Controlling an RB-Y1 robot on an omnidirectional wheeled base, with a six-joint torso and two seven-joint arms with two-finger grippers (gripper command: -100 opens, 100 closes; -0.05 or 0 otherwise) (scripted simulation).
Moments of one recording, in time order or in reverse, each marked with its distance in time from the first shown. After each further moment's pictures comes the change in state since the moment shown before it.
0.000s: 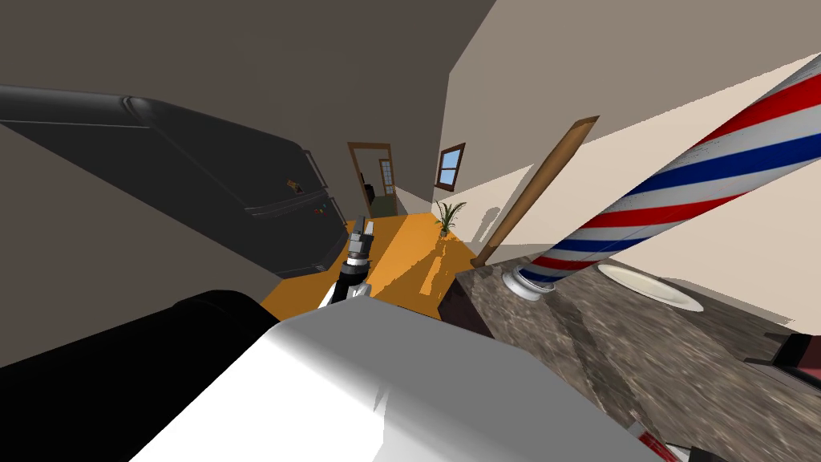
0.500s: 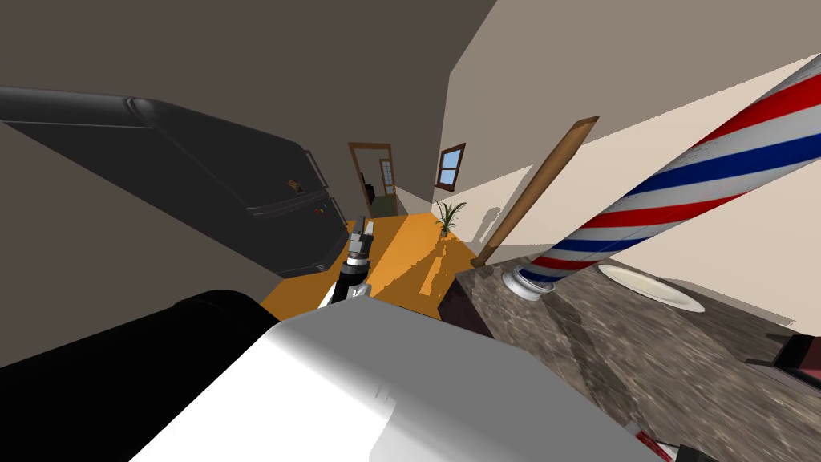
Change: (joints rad) left arm 0.000 0.000 0.000 0.000 0.000 0.000 0.000; right arm 0.002 -0.007 0.012 -0.058 0.007 0.064 -0.014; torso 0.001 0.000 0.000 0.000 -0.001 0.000
